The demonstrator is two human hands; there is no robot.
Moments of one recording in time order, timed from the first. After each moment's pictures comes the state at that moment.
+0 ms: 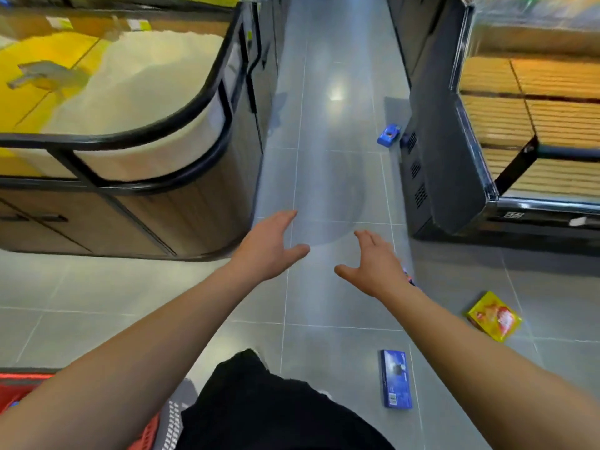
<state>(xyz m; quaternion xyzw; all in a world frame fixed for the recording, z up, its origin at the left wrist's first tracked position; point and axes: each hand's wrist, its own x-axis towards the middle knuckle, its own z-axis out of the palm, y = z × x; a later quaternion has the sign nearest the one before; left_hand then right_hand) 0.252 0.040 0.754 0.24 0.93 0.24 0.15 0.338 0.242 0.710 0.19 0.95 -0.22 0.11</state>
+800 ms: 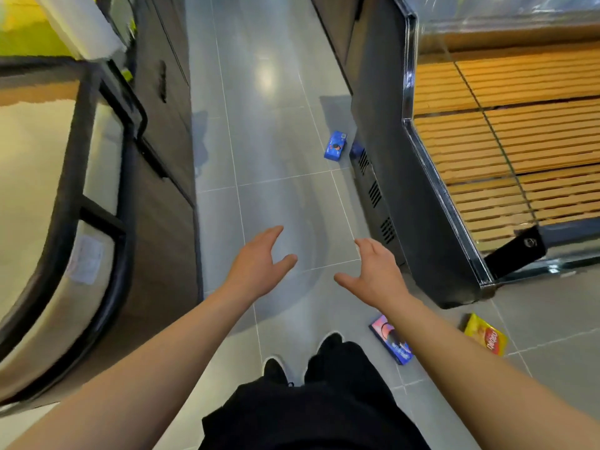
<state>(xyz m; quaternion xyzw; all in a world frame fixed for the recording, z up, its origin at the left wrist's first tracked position) -0.127 0.294 0.710 0.29 0.89 0.25 0.24 0.016 0.477 0.699 0.32 0.91 -0.24 0.11</state>
